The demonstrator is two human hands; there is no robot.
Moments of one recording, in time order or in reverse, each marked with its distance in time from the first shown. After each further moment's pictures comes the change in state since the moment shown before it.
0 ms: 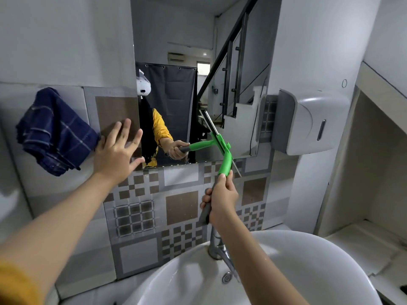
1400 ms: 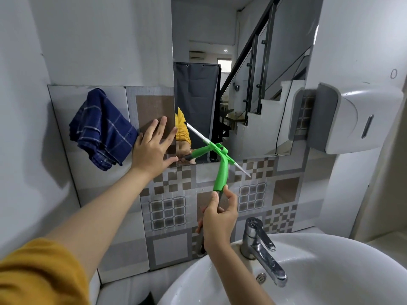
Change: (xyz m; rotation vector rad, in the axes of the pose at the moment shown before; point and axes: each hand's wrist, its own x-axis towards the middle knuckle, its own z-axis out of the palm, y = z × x) left_hand 0.000 -0.010 0.003 -0.032 0.016 0.011; right_hand -0.066 0.071 0.039 -0.170 -0.039 -0.237
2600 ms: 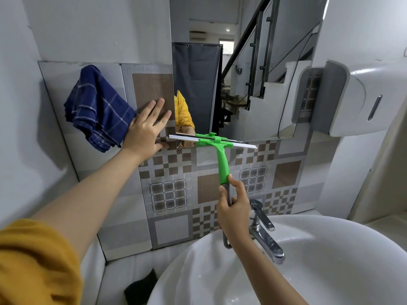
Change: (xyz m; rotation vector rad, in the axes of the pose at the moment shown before) left_hand -0.004 -0.017 -0.004 -0.009 -0.086 0.085; right_hand 0.017 0.023 -0.050 -0.348 -0.145 -0.180
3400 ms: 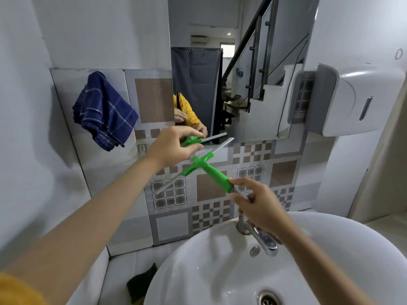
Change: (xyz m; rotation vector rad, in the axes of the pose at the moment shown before) left_hand -0.009 0.085 -0.072 -0.828 -0.049 -0.085; right_hand 0.001 -0.062 -0.084 -0.479 -0.473 -0.005
